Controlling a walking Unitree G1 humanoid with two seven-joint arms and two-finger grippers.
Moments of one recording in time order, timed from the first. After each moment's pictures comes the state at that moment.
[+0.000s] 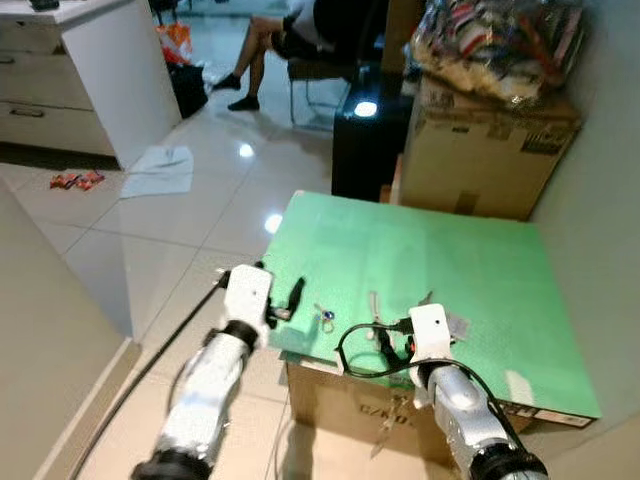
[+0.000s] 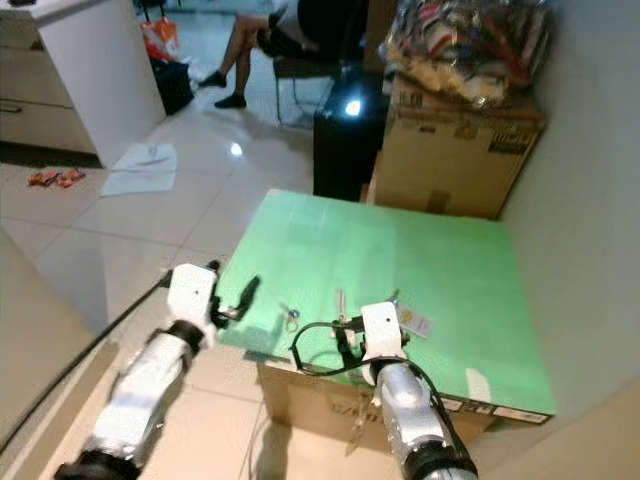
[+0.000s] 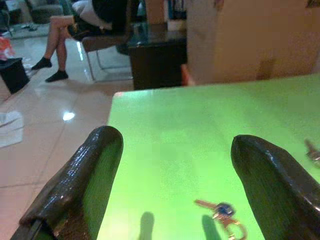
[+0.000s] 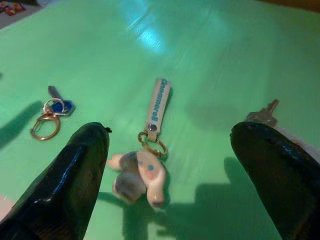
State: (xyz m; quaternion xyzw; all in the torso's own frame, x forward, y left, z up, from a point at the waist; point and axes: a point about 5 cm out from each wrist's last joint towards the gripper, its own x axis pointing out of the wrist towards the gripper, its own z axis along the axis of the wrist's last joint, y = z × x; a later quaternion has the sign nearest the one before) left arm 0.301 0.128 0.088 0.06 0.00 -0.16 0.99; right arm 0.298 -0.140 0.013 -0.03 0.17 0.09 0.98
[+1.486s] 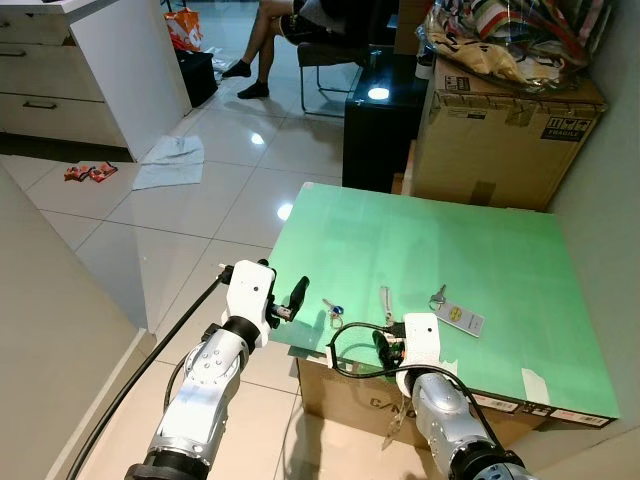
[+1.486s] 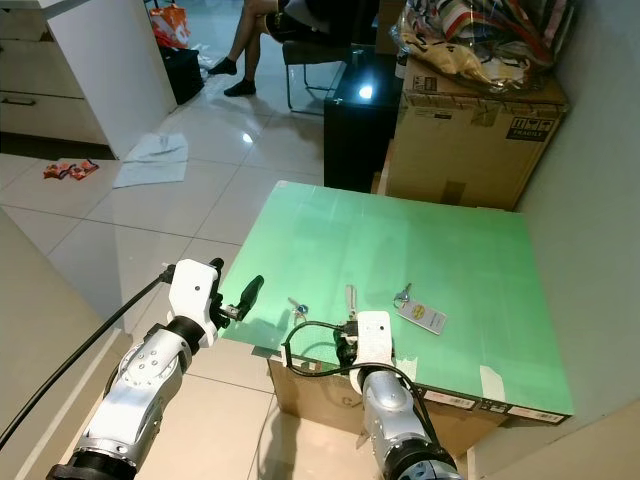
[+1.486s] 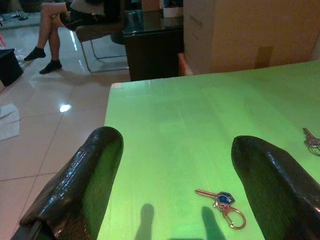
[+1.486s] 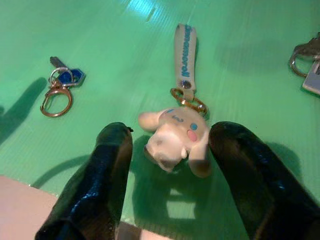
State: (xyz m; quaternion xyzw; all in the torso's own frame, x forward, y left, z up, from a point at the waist) left arm 0.301 0.123 0.097 0.05 0.01 -0.18 0.98; right arm 0.290 -0.121 -0.005 0.03 0.23 0.05 0.97
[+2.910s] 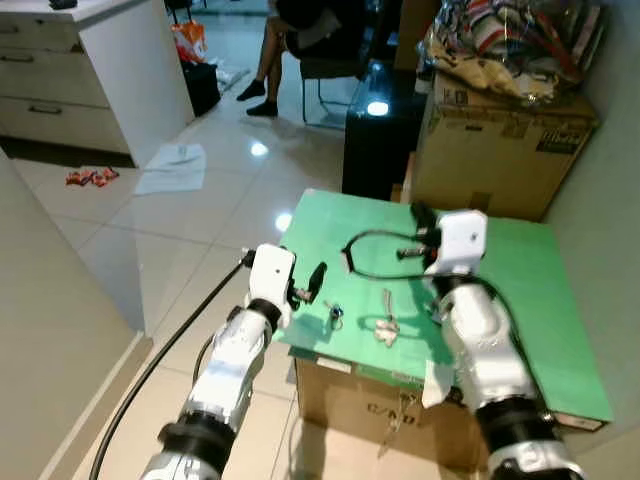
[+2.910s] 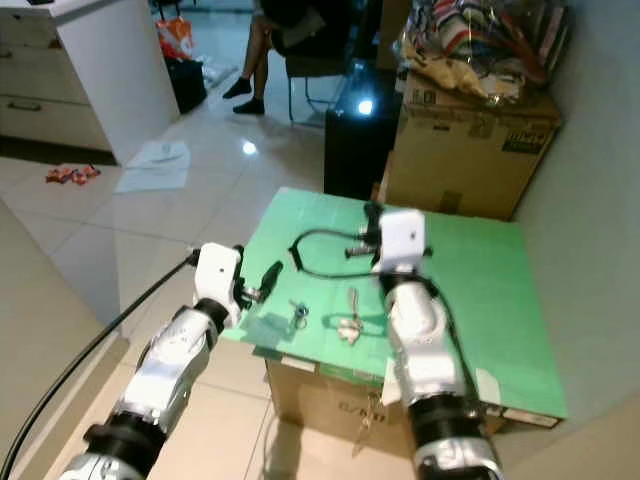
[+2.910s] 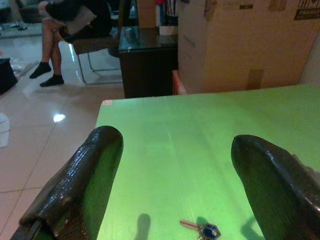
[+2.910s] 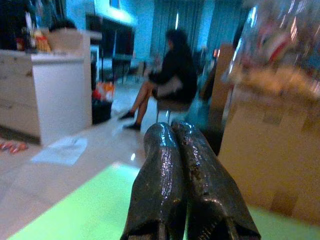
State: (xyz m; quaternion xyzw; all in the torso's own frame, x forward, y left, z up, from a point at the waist) left arm 0.328 0.099 0.100 0.04 0.00 -0.19 0.98; right arm 0.340 -0.142 0.155 -0.05 -0.14 0.07 0.99
